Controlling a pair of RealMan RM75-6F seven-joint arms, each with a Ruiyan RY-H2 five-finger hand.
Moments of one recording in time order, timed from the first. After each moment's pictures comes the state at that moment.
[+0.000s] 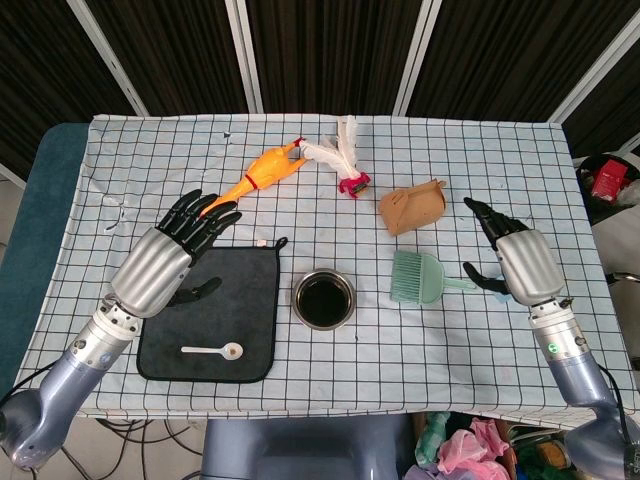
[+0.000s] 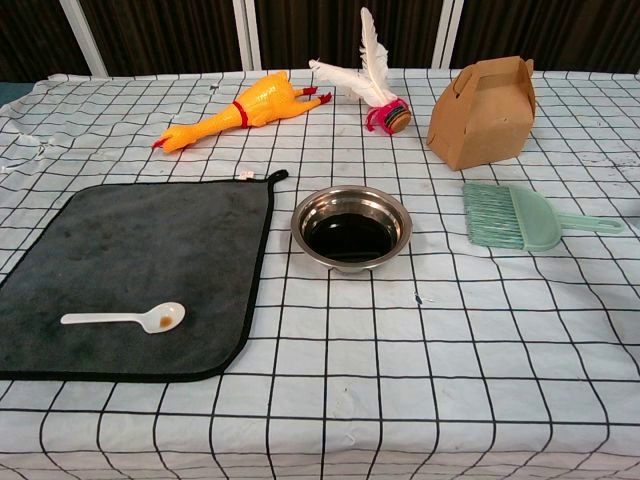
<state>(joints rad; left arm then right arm) -0.60 -1.10 -0.26 -1.91 1.59 1.24 0.15 0.45 -1.10 0.26 -1.64 -1.45 1.24 0.06</state>
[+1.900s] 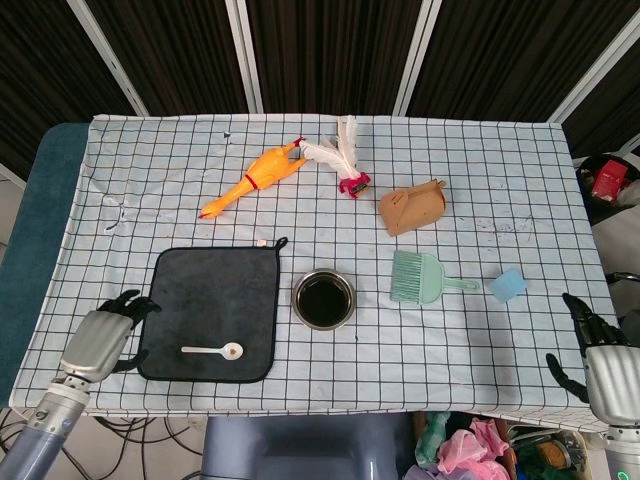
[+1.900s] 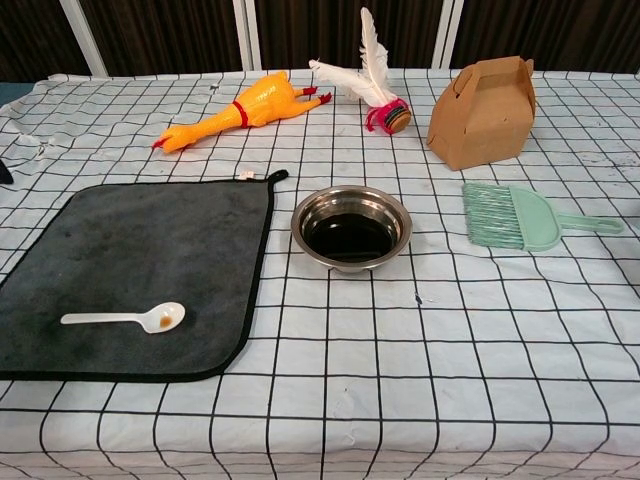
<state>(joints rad) -0.31 -1.13 0.02 -1.94 1.40 1.23 0.40 0.03 -1.13 0.01 -1.62 -1.57 1.68 -0.06</state>
